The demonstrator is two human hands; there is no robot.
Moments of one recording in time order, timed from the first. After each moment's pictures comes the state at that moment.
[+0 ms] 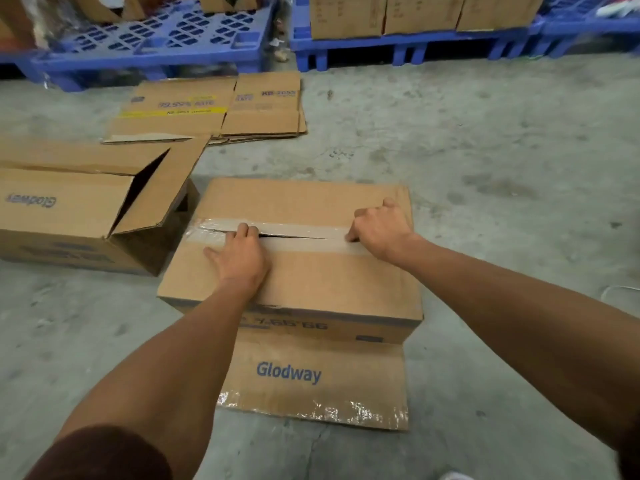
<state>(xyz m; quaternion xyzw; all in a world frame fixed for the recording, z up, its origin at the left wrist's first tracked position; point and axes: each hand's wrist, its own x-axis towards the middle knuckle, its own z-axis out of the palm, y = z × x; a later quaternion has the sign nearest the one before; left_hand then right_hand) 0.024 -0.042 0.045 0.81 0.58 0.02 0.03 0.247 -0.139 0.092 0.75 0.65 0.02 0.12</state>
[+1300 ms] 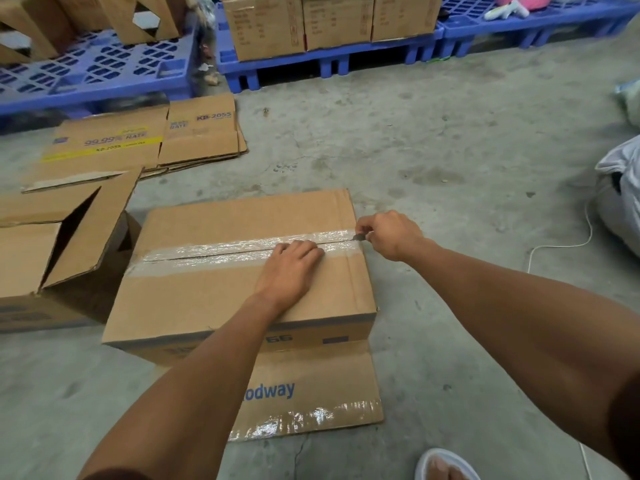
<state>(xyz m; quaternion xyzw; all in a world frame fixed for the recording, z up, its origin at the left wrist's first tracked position) 0.124 -0.102 0.026 0.97 0.17 0.15 0.00 0.332 -0.219 0.076 0.87 0.47 -0.12 -0.09</state>
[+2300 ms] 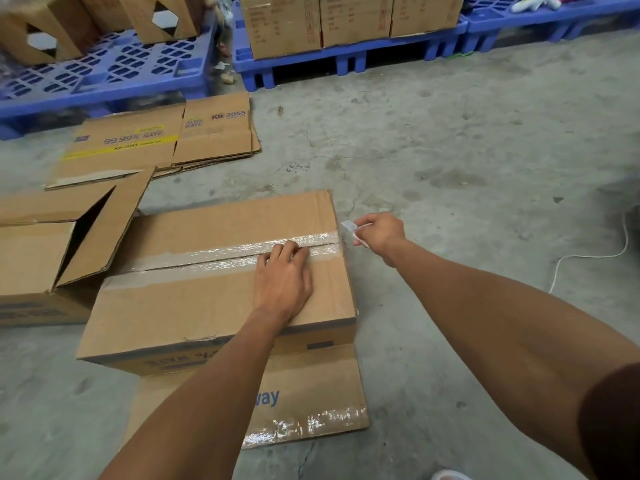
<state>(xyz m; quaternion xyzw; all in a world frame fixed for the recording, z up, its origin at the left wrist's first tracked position) 0.115 -0.108 0.030 0.93 0.35 0.13 -0.01 0.319 -0.174 0.055 0.83 0.20 -0.29 -0.44</state>
